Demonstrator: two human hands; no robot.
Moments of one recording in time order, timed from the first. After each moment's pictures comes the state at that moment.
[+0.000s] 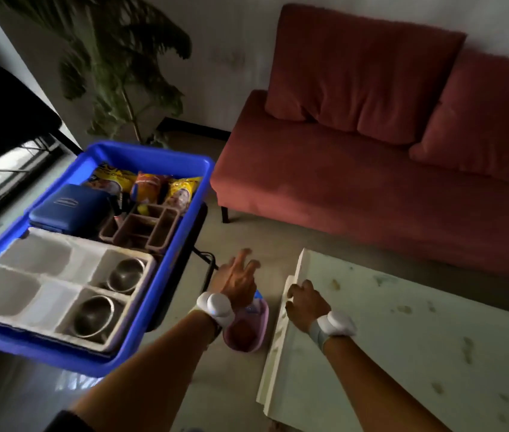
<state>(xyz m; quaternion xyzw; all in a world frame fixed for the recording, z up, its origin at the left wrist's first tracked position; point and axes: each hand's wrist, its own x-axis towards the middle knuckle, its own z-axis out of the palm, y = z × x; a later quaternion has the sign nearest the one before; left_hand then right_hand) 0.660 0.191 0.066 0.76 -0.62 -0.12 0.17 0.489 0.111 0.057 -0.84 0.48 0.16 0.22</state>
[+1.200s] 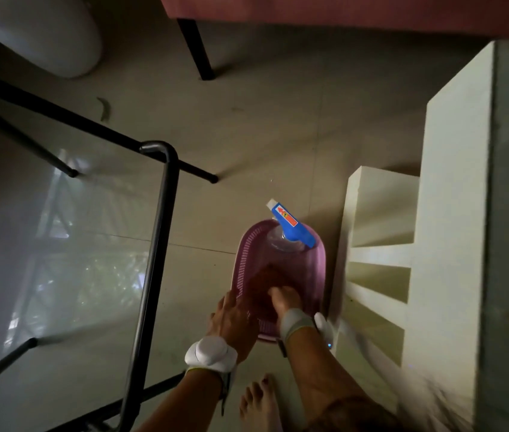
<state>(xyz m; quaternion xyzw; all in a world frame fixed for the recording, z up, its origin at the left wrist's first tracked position) 0.687 0.202 -0.512 0.82 -0.41 -0.40 -0.01 0.608 0.124 -0.606 -0.29 0.73 0.13 0.60</state>
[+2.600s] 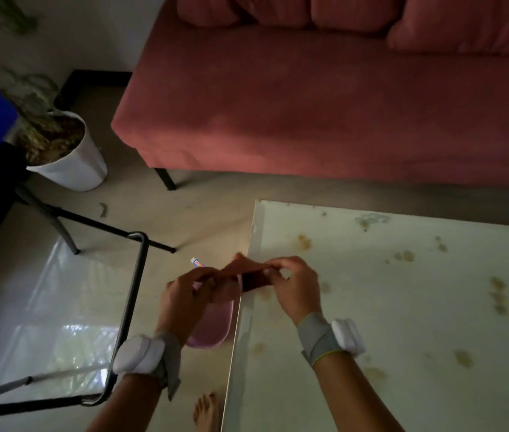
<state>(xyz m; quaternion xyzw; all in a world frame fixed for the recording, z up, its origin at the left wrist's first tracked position) 0.574 0.119 -0.132 0.82 -0.42 -0.25 0.29 0.406 0.026 -0.129 -0.65 0.59 -0.23 0.42</state>
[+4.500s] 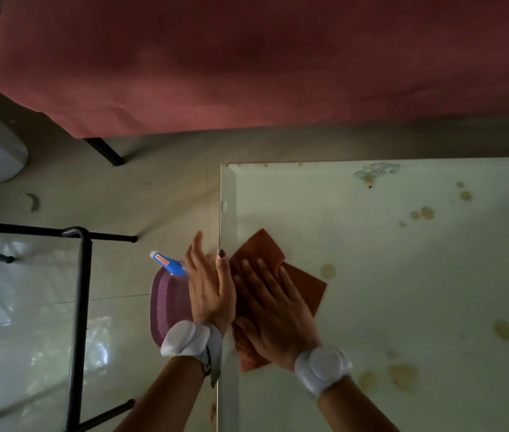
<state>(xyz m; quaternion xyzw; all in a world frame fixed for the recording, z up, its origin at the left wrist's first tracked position) 0.514 0.047 -0.271 0.79 -0.37 -0.27 0.42 0.380 0.051 -0.277 -0.91 0.40 0.00 0.12</state>
